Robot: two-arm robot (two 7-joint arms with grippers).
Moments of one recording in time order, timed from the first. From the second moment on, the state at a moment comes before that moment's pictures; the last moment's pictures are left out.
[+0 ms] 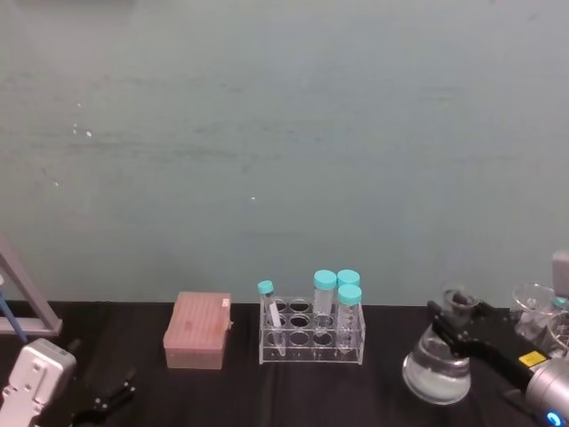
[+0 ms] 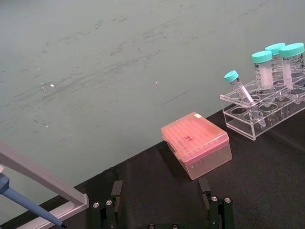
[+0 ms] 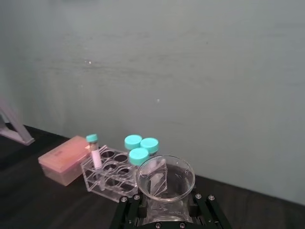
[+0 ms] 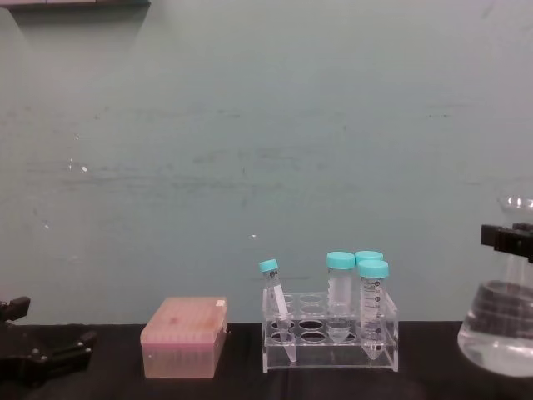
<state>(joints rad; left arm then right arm) -0.20 0.60 0.45 -1.41 -0.25 -0.12 0.03 0.23 0.39 -0.13 -1.52 0.39 0.19 0.34</state>
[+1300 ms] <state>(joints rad) -0.20 0.60 0.45 -1.41 -0.25 -0.12 0.03 0.23 0.41 -0.15 -1.52 0.44 0.22 0.35</state>
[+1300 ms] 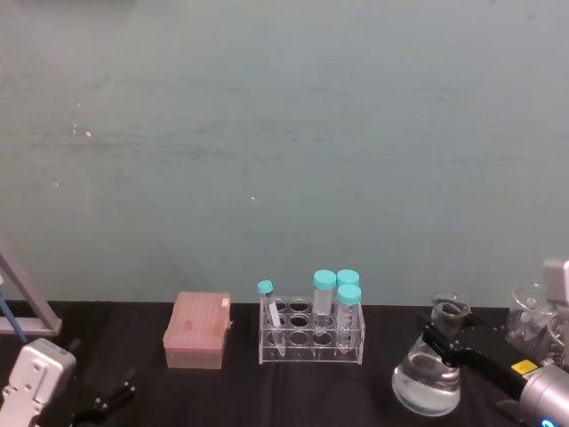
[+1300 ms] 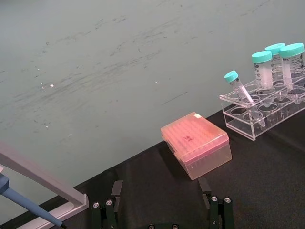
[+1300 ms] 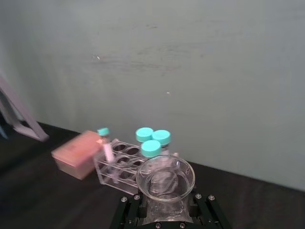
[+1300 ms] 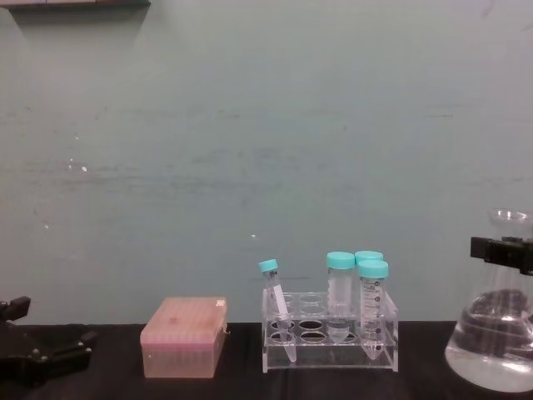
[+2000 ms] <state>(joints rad) -0.20 0.60 0.45 -1.41 -0.25 -0.12 0.03 0.20 0.16 0.12 -1.54 1.10 0.72 0.25</state>
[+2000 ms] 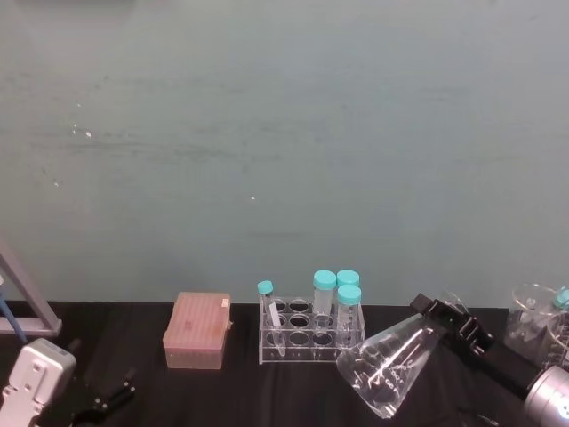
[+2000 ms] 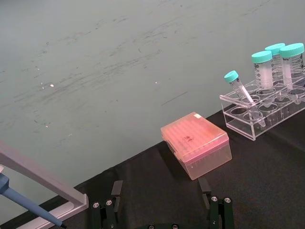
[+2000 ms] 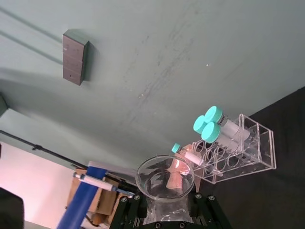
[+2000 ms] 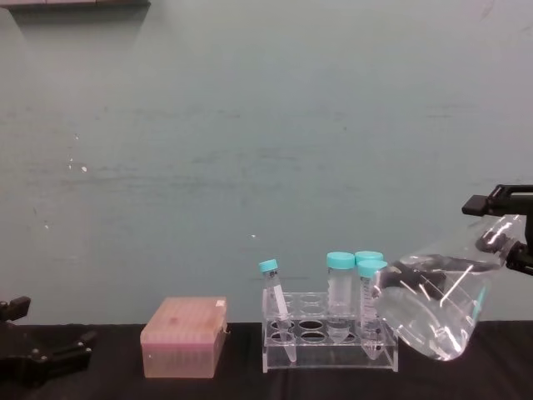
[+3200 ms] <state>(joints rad) -0.20 0.60 0.45 -1.41 -0.25 -0.12 0.03 0.31 0.62 -0.30 -1.47 0.00 -0.09 0.22</state>
